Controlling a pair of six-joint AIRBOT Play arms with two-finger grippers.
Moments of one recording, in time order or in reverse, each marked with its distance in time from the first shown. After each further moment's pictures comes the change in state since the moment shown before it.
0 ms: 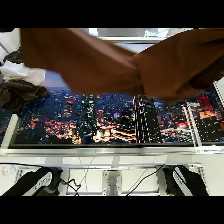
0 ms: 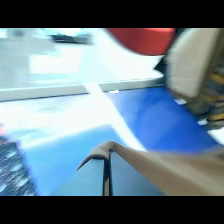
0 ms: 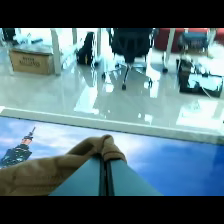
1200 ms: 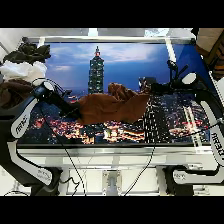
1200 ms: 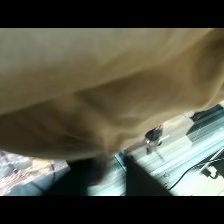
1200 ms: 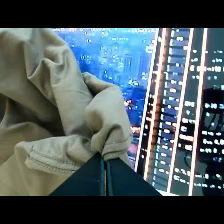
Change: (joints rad) left arm 0.001 -0.727 -0.582 0.040 -0.355 -0.047; right arm 0.336 -0.670 -0.518 -0.059 -0.160 0.090
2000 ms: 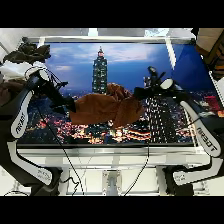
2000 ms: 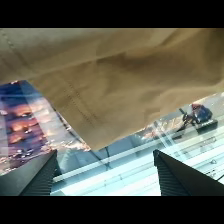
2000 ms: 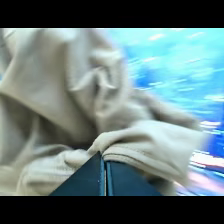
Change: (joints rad) left arm 0.006 0.000 0.208 0.219 -0.166 0.014; right arm 0.144 -0.112 -0.013 0.095 -0.153 0.001
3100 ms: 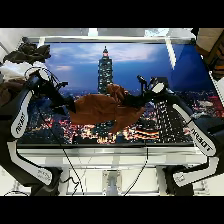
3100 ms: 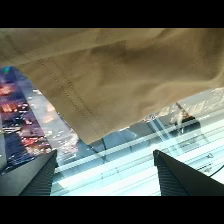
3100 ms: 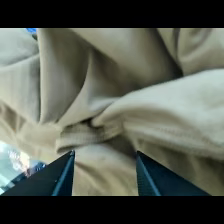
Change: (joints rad) left arm 0.000 0.000 0.012 -0.001 -0.033 -0.006; right arm 0.132 -0.055 -0.046 0.152 0.091 0.022
